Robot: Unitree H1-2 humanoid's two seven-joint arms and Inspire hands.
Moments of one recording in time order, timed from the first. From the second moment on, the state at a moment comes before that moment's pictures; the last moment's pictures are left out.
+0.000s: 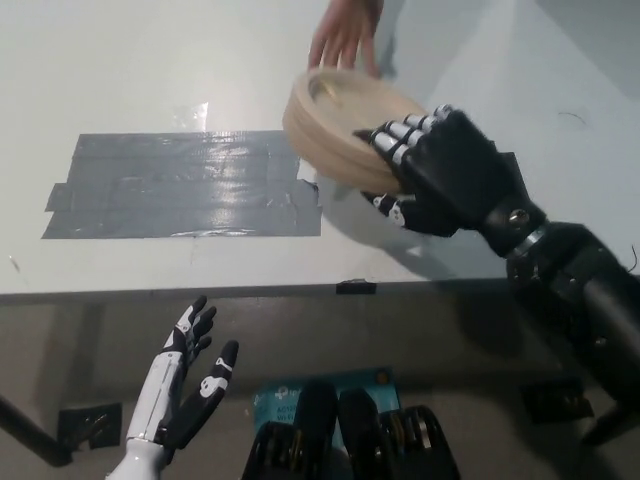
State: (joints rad) left_arm 0.05 0.08 -0.07 -0.19 0.16 0.05 -0.03; right_arm -0.73 -0.38 0.53 0.29 -1.09 -0.24 -0.29
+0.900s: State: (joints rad) left_arm 0.07 0.09 -0.07 -0.19 0.16 0.05 -0.03; right_arm -0.77 -0.29 0.51 0.35 -1.12 -0.13 -0.22
